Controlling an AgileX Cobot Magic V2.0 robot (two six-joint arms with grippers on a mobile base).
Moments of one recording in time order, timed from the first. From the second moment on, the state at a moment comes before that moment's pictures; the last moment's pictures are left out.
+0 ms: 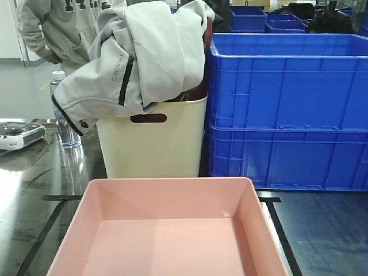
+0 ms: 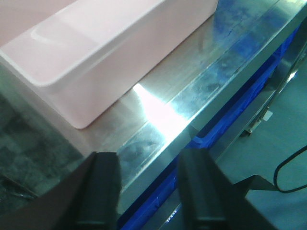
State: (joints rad) left arm -0.47 0.42 -0.62 -0.33 0.94 0.42; right arm 0.66 0.64 -0.62 -0.19 0.87 0.13
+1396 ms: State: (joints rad) left arm -0.14 -0.01 -0.05 0.09 0.24 -0.05; right arm 0.66 0.57 -0.54 -0.19 0.88 0.10
